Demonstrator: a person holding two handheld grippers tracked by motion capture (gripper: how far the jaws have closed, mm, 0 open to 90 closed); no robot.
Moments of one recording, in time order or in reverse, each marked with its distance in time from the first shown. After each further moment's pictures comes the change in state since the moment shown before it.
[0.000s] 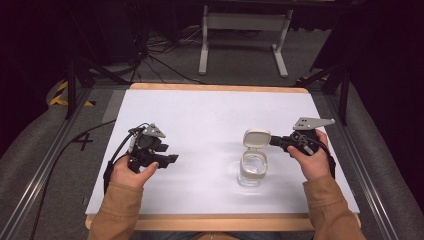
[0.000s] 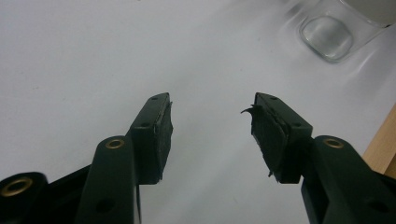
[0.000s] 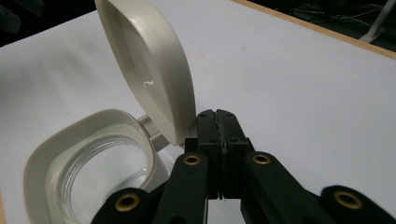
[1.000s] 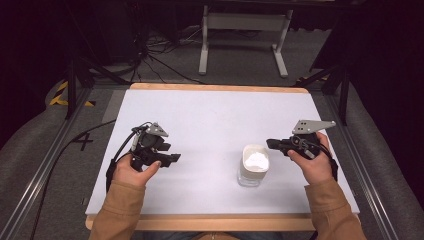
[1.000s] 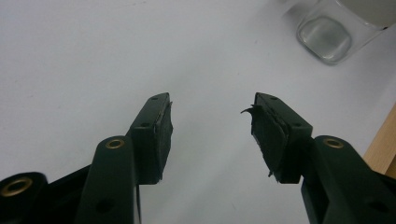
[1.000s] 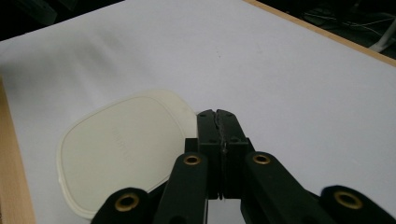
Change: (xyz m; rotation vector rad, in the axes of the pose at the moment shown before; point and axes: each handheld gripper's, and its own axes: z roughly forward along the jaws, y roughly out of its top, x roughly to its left) left arm -0.002 0.008 0.004 0.013 -0.010 0.026; right arm 0.017 0.005 -0.010 0.016 0.029 -0.063
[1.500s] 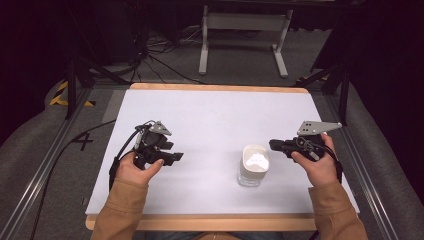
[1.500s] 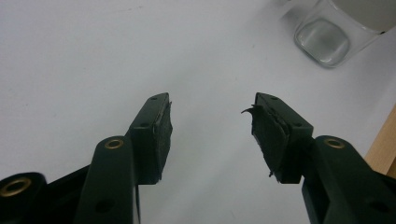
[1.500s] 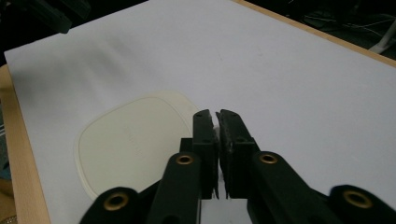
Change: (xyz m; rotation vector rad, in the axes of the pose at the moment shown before) left arm 0.000 0.005 0.004 -0.008 -0.003 0.008; right arm 0.001 -0.002 -0.011 -0.026 0.004 0.024
